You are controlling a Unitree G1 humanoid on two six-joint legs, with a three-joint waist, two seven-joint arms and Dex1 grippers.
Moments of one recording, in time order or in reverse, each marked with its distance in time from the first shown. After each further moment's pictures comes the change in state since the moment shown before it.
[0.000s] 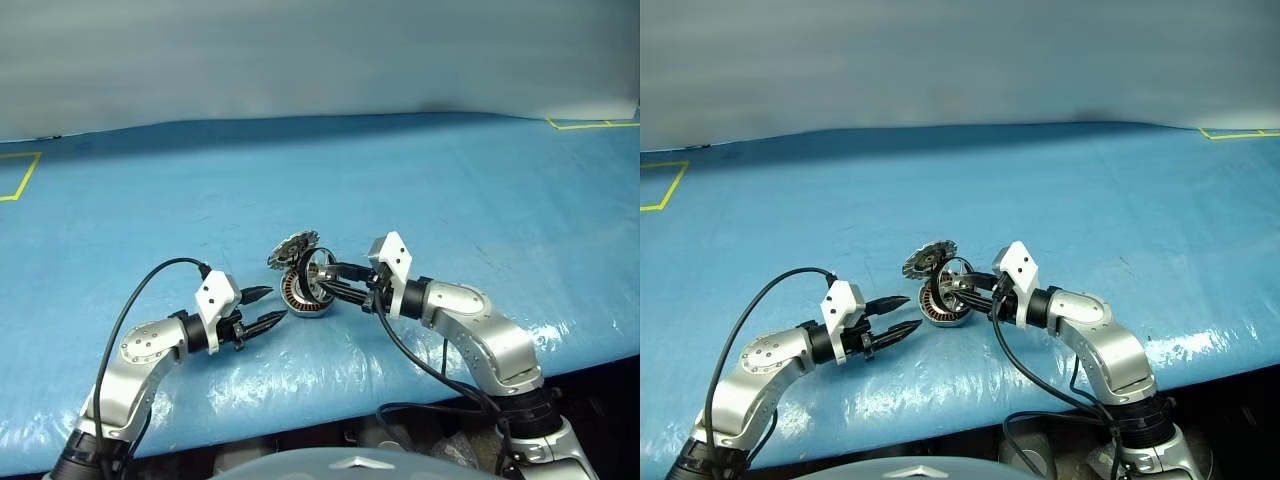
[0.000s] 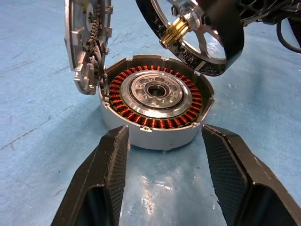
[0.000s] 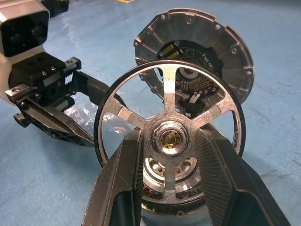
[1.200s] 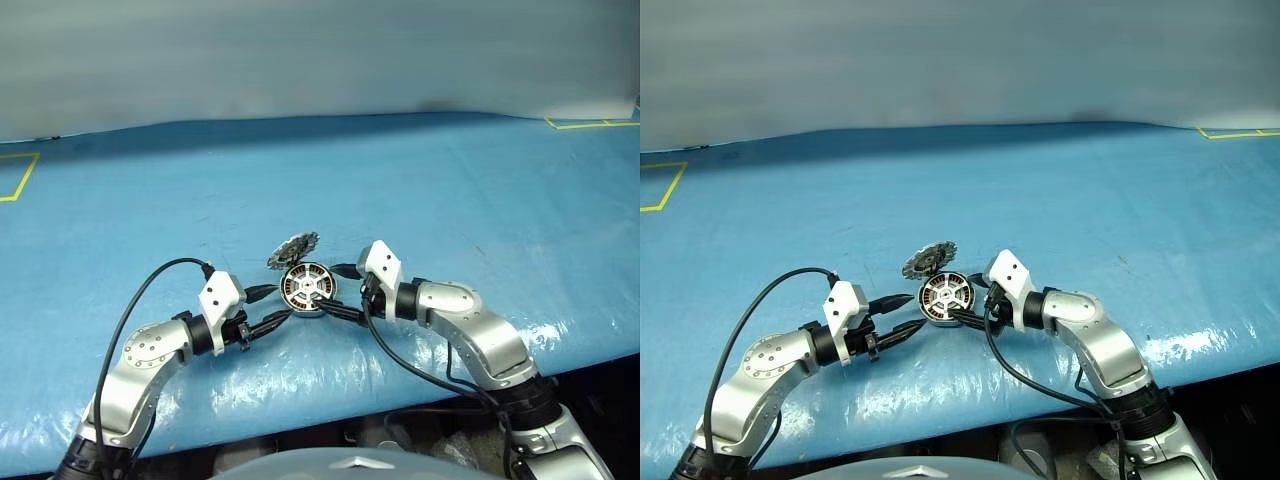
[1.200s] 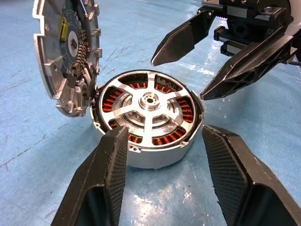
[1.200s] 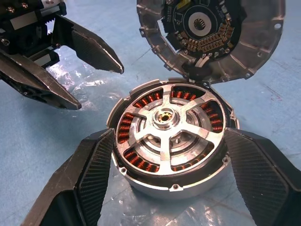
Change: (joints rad) left arm 0.013 -0.010 -0.018 -0.053 0.004 0.006 0.045; right arm -0.038 -0.052 0.084 0.068 -0.048 -0.056 0.003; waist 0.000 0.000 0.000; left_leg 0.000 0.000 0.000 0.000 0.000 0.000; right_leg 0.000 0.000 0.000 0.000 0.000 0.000
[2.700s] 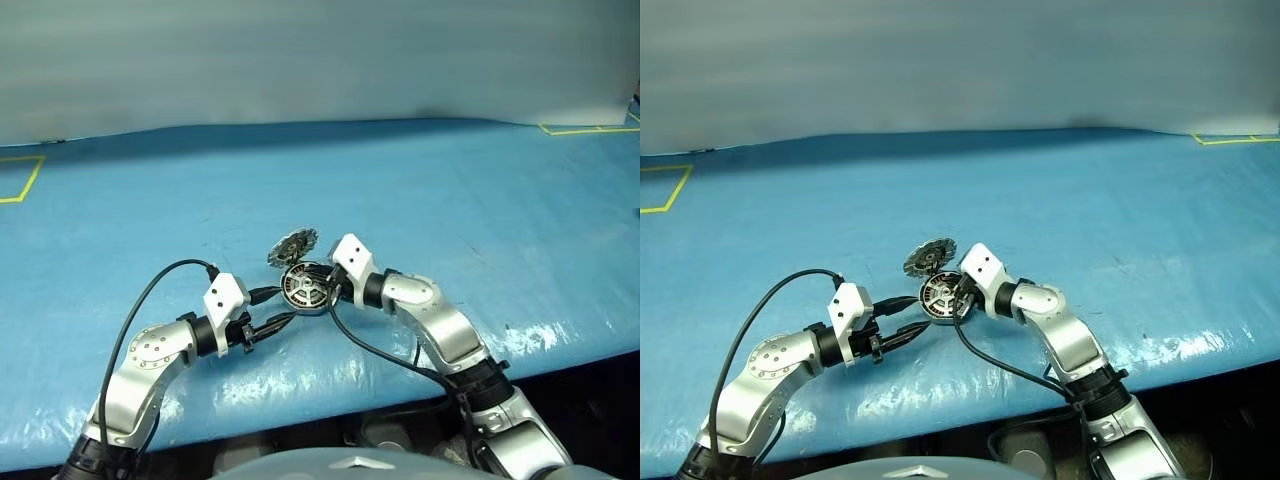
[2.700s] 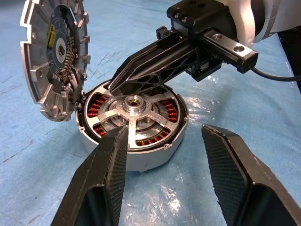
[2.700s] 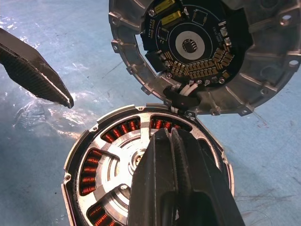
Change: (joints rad) left arm -0.004 -0.012 -0.020 0.023 0.012 -0.017 -0.008; right arm -0.087 0.147 0.092 0.188 -0.172 -0.069 -0.131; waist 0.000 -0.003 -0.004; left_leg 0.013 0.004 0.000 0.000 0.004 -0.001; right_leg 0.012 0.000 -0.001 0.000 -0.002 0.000
